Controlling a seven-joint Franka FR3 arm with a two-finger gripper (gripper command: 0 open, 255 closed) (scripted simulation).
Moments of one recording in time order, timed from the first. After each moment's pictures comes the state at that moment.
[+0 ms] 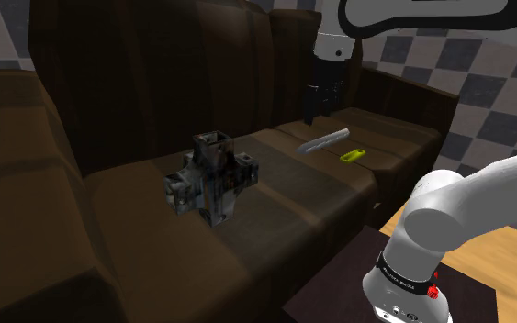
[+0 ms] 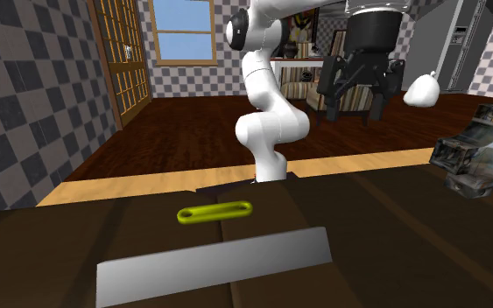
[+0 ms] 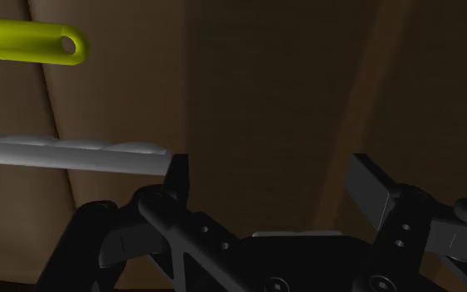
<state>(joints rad) -0.01 -0.75 0.02 -2.32 -0.04 1.63 0.08</state>
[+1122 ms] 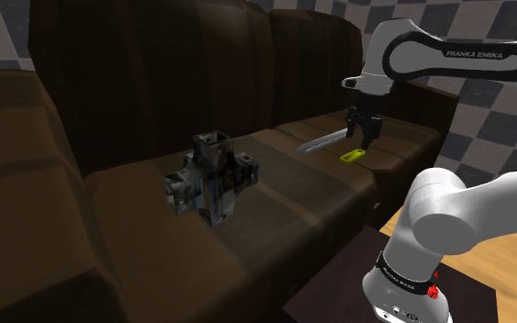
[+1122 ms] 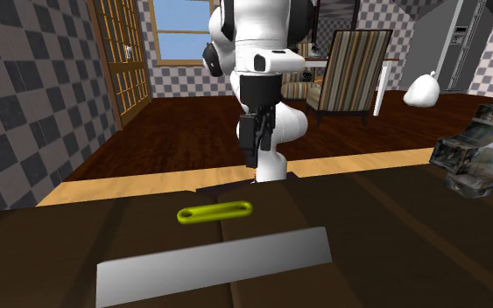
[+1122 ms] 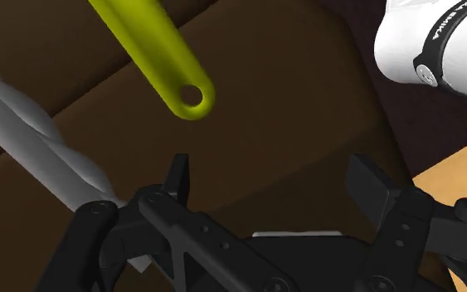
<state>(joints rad) 0.14 -1.02 -0.49 -2.58 -0.41 1.64 -0.98</state>
